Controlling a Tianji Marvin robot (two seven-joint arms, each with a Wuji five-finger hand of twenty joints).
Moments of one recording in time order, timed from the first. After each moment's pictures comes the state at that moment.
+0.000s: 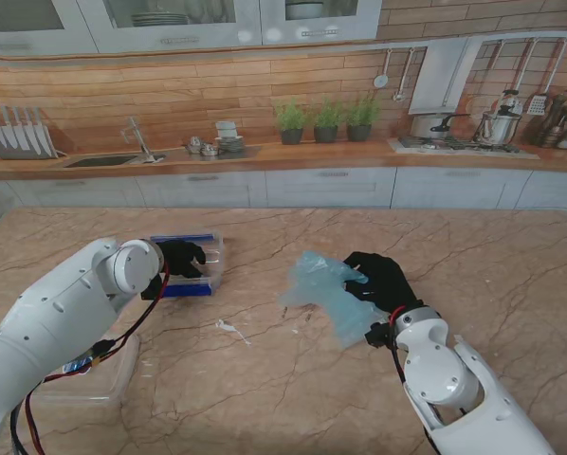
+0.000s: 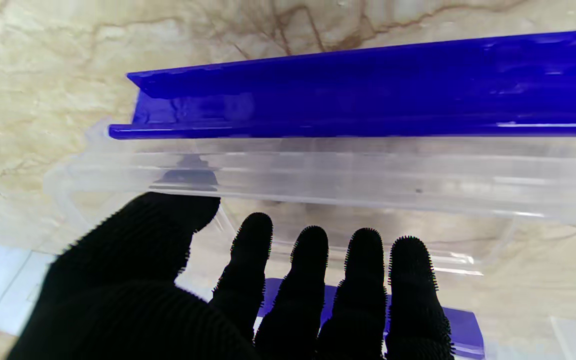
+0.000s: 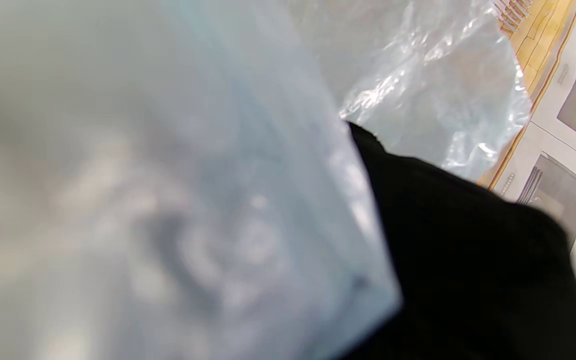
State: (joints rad) left arm 0.87 -1.07 -0.75 -0.99 0.50 0.10 -0.38; right arm -1.62 -1.16 1.26 -1.65 -0.33 -0.01 -0.15; left_hand 0.83 -0.39 0.54 -0.06 0.40 0.20 0.40 0.36 0.39 0.26 0.30 0.38 0.26 0.31 0.36 0.46 0.00 0.23 0.72 0.43; right_hand 0.86 -0.79 1.09 -0.18 0.86 -0.07 0.83 0.38 1.10 0.25 0.61 0.38 1.18 0.16 0.84 0.64 0.76 0.27 1.27 0.74
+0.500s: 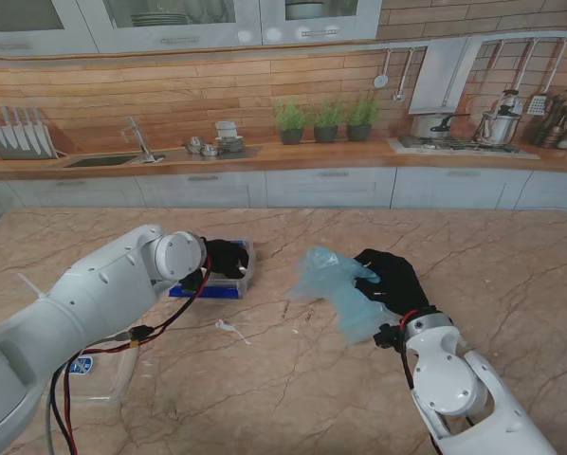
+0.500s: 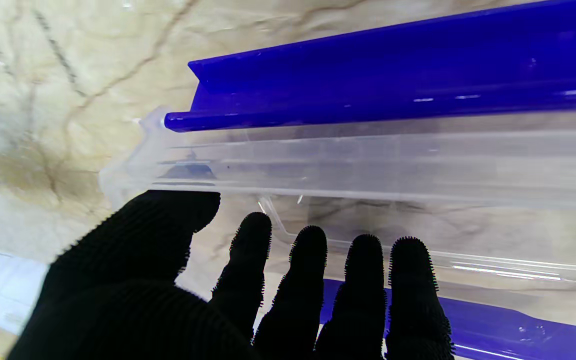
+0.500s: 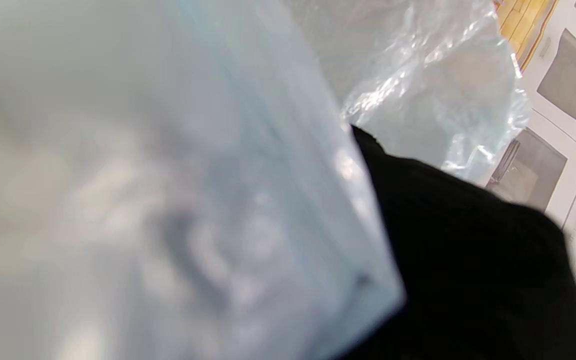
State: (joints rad) left arm 0.68 -1.20 -0.45 -0.82 0.26 0.04 -0.38; right arm -1.68 -1.17 1.32 -1.68 -0.35 -0.08 -0.20; left_hand 0.83 -0.39 0.53 -0.04 0.40 0.19 0.40 0.38 0.40 0.25 0.29 0.38 0.23 0.30 0.32 0.44 0.00 0.23 0.71 0.42; right_hand 0.86 -0.78 1.09 -0.18 0.85 -0.07 0.84 0.37 1.10 0.25 0.61 0.38 1.18 0.16 0.84 0.64 0.76 0.27 1.27 0.74
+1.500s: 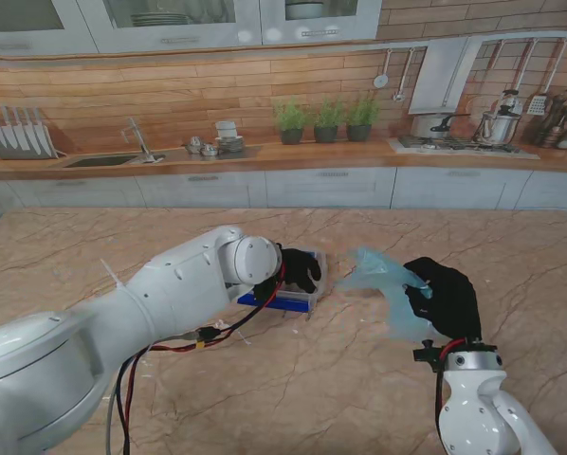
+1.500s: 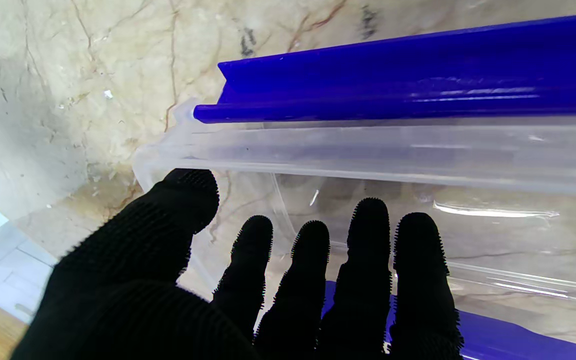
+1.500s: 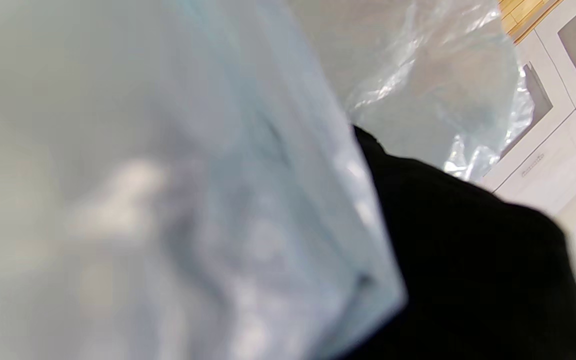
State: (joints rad) left arm 0.61 -1.43 -0.28 -0.78 0.13 0.14 -0.38; right arm -1.87 -1.20 1.47 -1.73 -0.60 -0.22 -0.53; left_hand 0.83 -0.37 0.50 -0.04 0.38 0.20 0.40 0.37 0.43 0.27 0.30 0.38 0.43 0.35 0.53 0.53 0.11 0.32 0.98 0.52; right_hand 0.86 -0.78 1.09 -0.18 0.85 -0.07 0.84 0.36 1.10 0.25 0.62 0.37 1.18 0.16 0.84 0.64 0.76 0.27 1.28 0.74
